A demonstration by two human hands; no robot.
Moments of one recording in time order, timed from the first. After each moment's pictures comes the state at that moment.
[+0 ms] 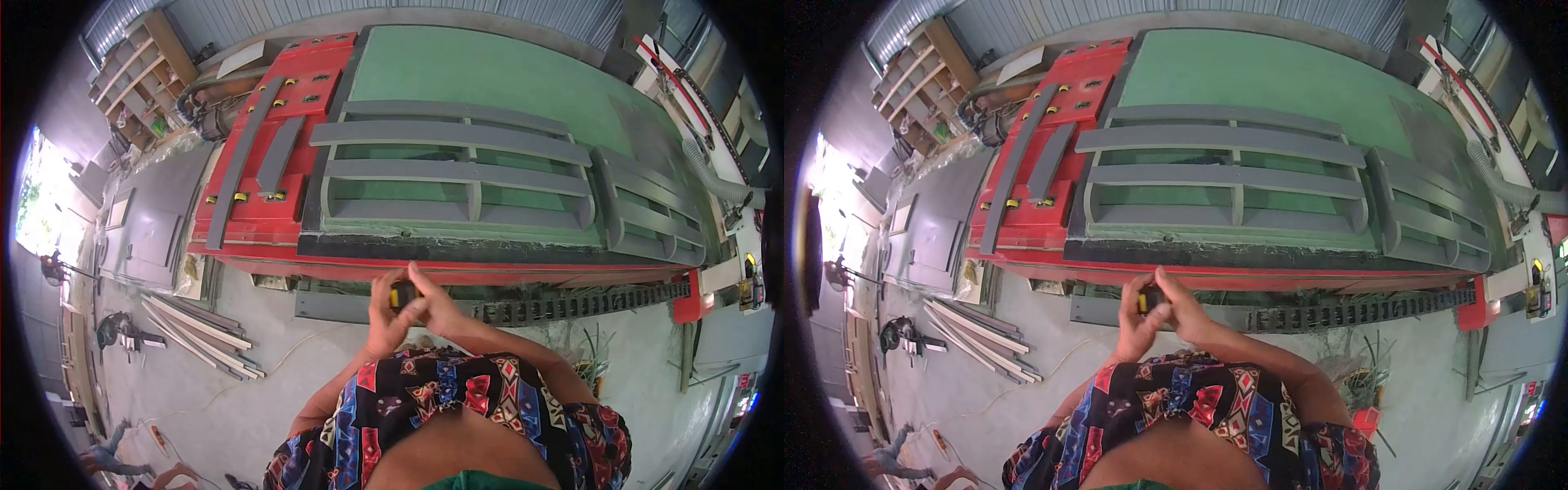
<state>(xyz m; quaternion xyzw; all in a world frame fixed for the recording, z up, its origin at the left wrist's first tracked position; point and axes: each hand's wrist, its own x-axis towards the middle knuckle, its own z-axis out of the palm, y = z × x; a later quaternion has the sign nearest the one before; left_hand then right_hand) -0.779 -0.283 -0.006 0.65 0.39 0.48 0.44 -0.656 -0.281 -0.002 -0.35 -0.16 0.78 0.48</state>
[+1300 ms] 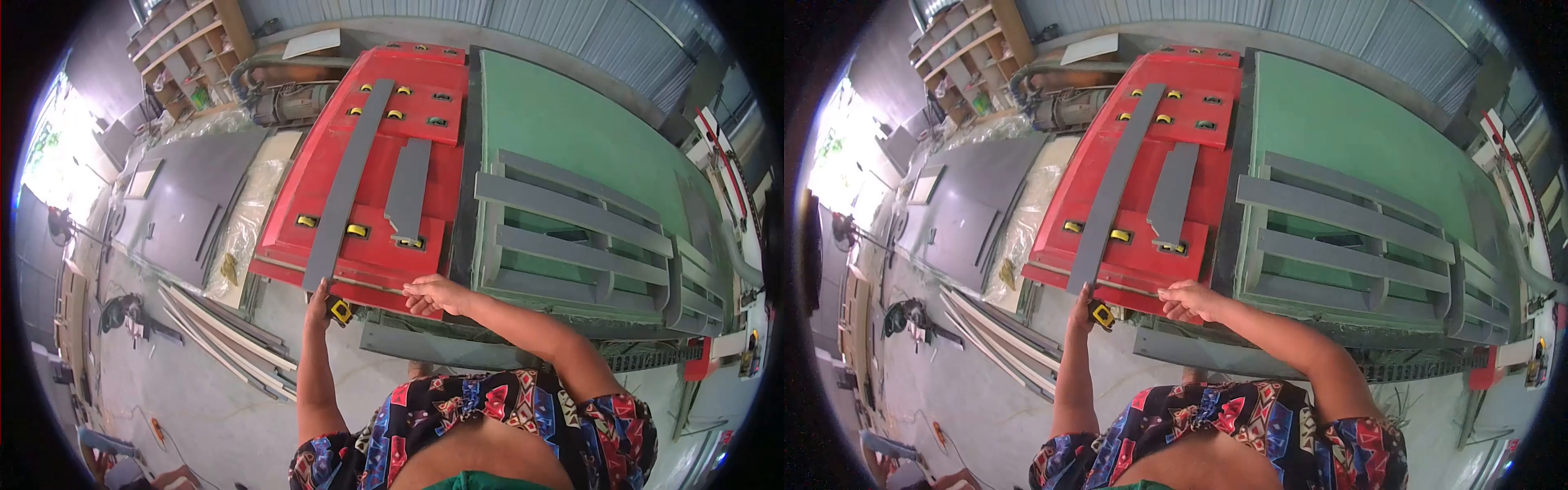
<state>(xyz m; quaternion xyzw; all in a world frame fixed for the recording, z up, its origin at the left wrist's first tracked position) -1.247 -0.001 -0.207 0.22 0.50 0.45 0.70 -0.922 0.002 -0.046 -0.46 -0.37 0.79 0.14</state>
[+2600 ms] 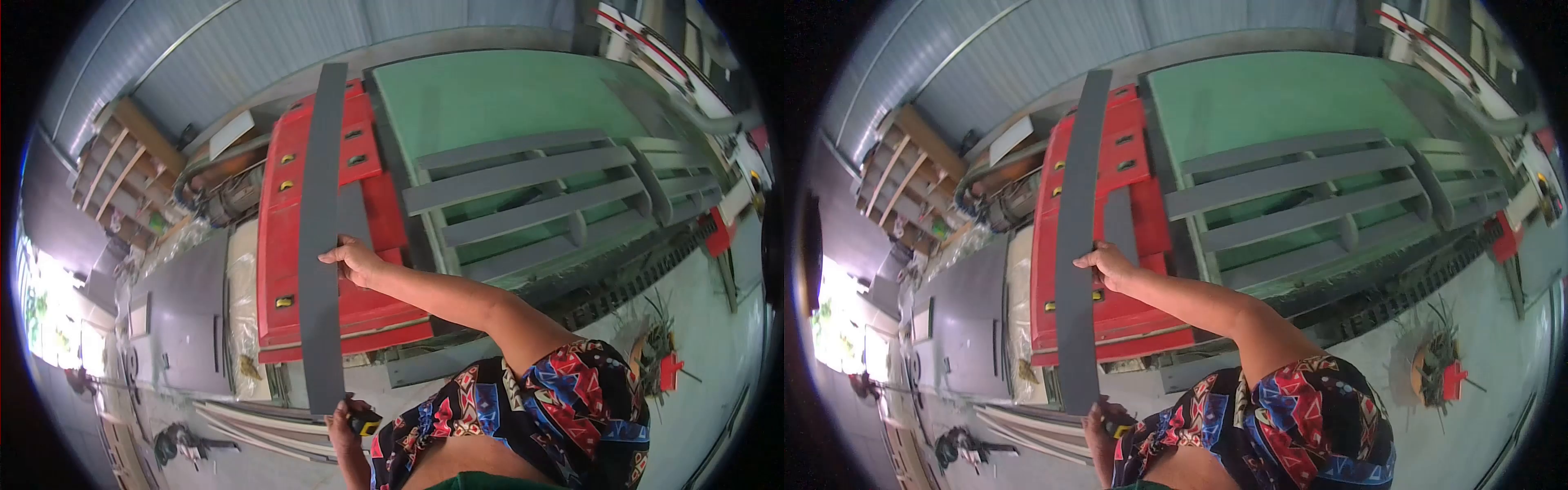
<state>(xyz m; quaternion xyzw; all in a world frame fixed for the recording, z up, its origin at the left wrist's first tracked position) -1.183 -0.146 -0.016 0.34 0.50 0.52 0.61 -0.976 0.106 0.023 -0.27 -0.25 0.74 0.56</state>
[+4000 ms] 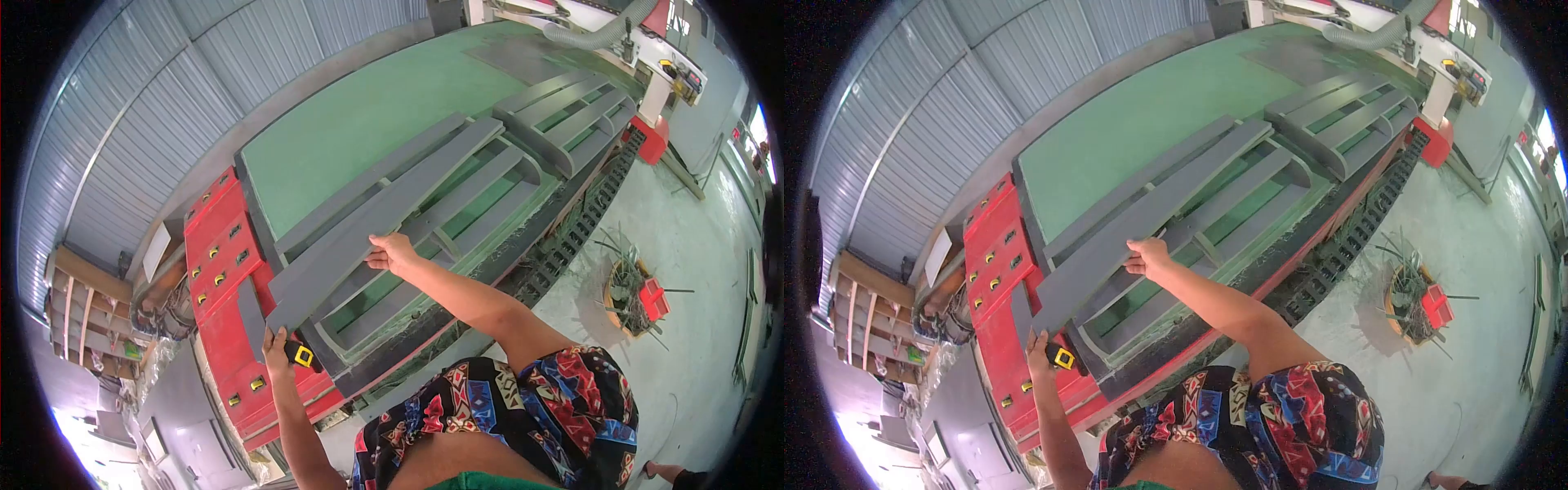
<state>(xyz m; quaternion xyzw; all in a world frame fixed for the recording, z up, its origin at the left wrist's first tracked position) -0.931 0.066 -0.008 0.51 0.41 0.42 0.62 -0.591 -0.013 -0.032 -0.40 -0.03 0.55 0.73</state>
